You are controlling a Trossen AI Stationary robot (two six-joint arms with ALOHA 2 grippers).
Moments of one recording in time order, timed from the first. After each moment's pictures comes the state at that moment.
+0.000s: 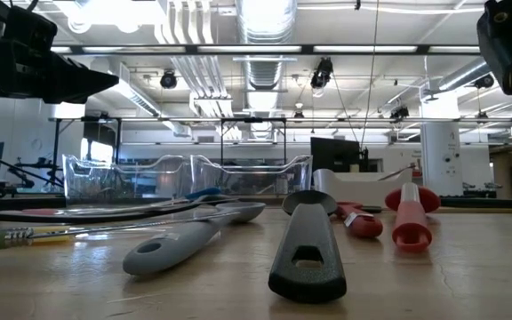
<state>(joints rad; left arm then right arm) 0.02 0.06 0.01 0.03 -0.12 0.25 0.77 2.02 1.37 -0.77 0.01 1.49</state>
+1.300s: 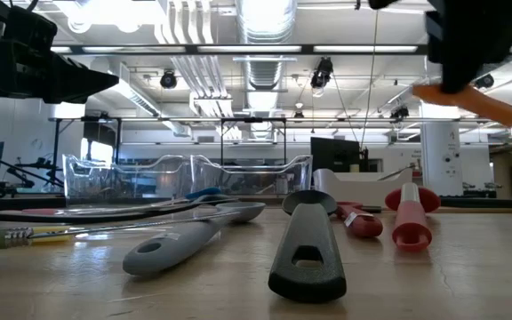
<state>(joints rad) 0.02 0.06 0.01 0.03 -0.12 0.25 0.56 1.77 1.38 -0.89 0.14 1.12</state>
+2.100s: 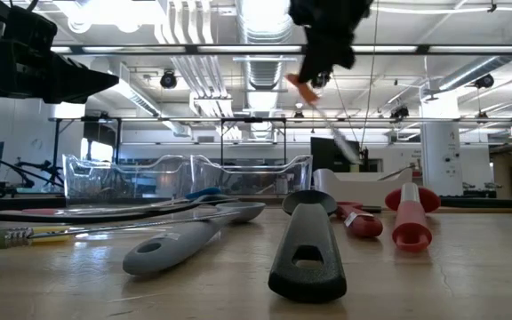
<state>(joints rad) 0.02 0.06 0.01 0.03 -0.12 0.25 -0.11 1.56 1.43 -0.77 0.18 0.26</state>
